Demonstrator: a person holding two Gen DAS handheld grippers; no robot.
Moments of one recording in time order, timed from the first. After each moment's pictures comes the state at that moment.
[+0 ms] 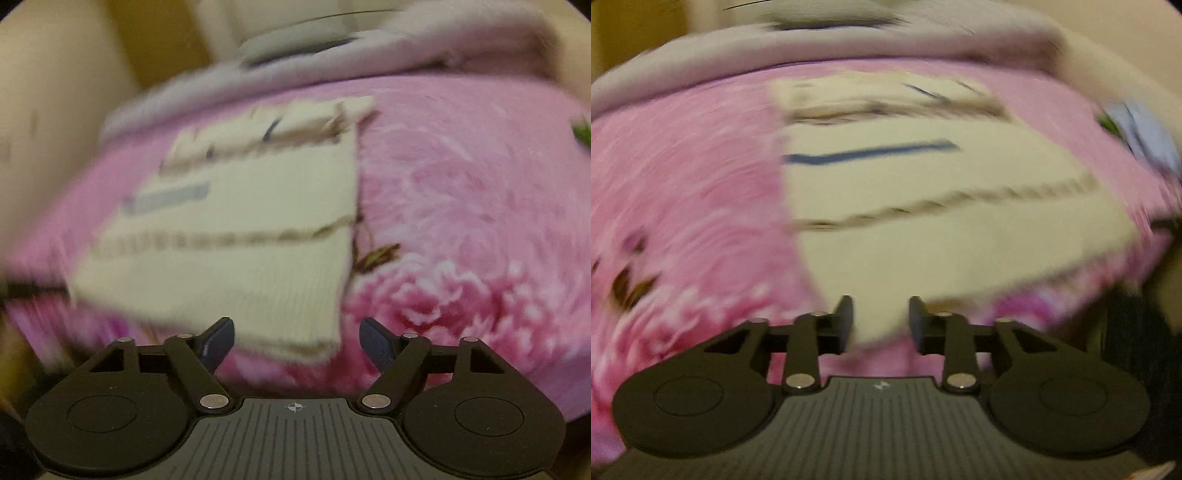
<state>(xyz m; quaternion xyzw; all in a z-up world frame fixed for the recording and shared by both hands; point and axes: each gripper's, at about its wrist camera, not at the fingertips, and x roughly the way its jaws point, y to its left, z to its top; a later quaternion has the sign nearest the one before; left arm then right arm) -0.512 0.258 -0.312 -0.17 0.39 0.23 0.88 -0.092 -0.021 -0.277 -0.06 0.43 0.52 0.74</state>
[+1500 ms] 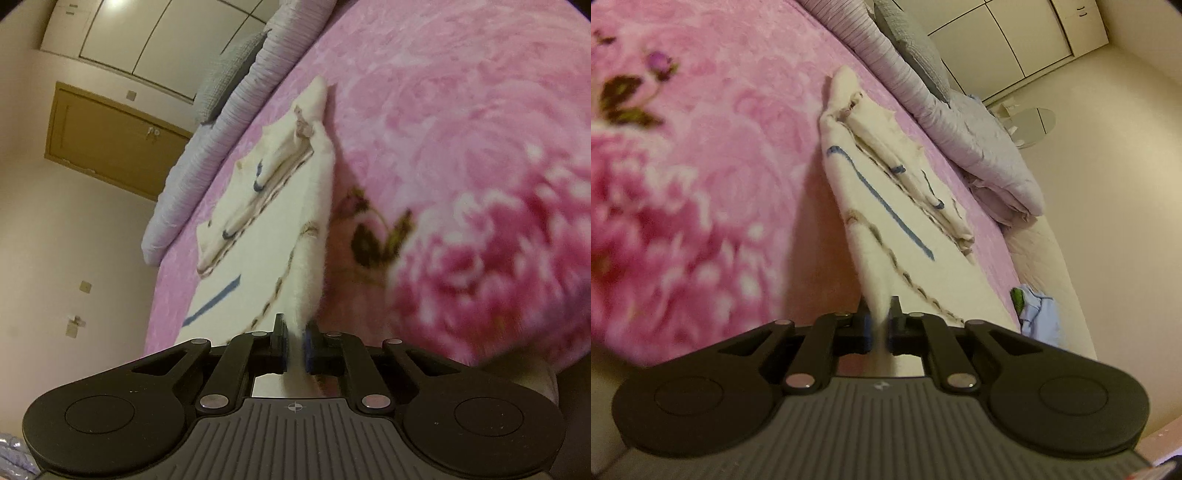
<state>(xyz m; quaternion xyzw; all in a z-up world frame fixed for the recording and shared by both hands) -0.587 0.300 -0.343 -0.50 0.22 0.14 0.83 -0.032 -0.047 -0.287 0.21 0.56 0.49 0.64</state>
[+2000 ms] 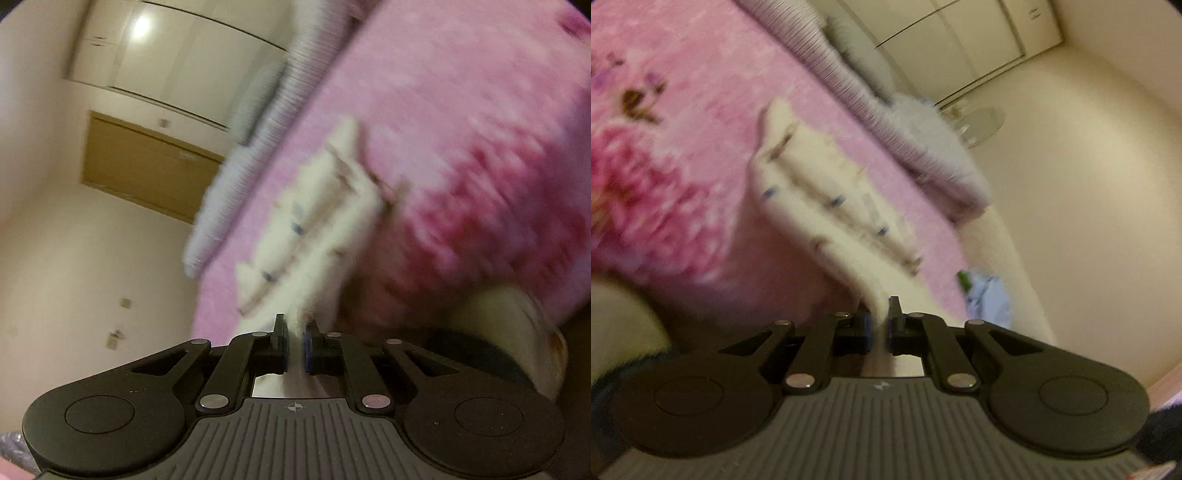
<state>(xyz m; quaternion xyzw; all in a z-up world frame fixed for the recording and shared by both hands) -0.639 0.245 -0.268 -0.49 0.16 0.08 0.85 -0.083 -0.129 -0.224 0.27 0.51 0.52 0.63</state>
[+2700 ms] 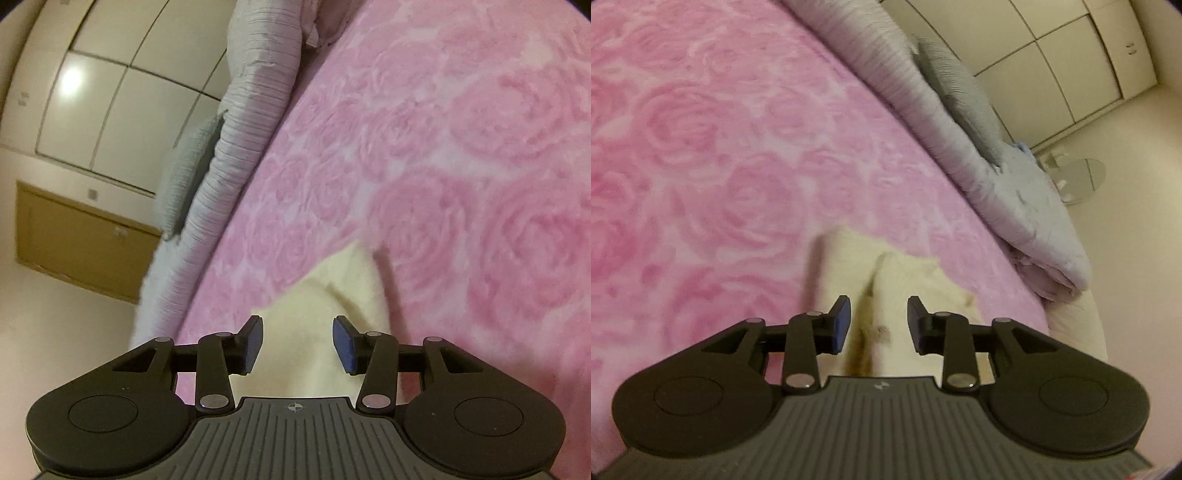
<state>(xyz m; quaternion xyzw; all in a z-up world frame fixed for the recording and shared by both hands) -0.438 0.475 -0.326 -0.50 0.20 0.22 0.81 0.113 0.109 -0.276 0.31 0.53 0.40 0.68</state>
